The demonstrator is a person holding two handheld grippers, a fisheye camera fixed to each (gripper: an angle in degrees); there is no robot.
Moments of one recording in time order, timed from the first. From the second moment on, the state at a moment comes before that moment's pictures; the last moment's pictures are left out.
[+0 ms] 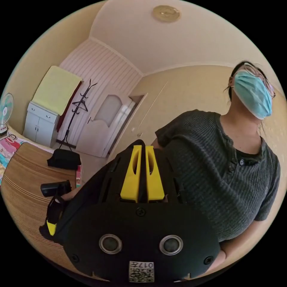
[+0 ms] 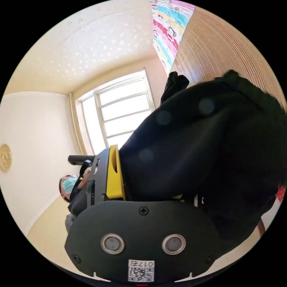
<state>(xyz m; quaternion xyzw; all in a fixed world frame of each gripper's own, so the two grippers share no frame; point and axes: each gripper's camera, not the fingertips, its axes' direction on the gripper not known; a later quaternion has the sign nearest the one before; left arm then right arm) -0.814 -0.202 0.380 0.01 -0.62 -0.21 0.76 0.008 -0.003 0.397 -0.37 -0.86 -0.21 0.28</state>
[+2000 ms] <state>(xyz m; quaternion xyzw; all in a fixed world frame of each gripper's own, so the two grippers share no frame) -0.466 -0.181 0.336 0.07 -0.76 0.17 0.62 0.051 0.191 0.260 0.19 -0.83 -0.49 0.21</state>
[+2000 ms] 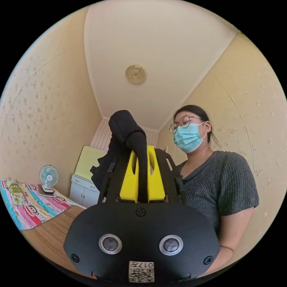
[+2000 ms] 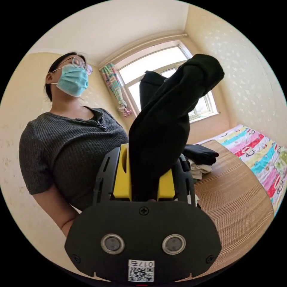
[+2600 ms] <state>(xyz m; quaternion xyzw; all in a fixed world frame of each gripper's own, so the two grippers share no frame) -0.616 -0.127 0.373 0.02 -0.60 0.15 0.79 -0.042 0.144 0.277 0.02 -0.93 -0.34 0.13</state>
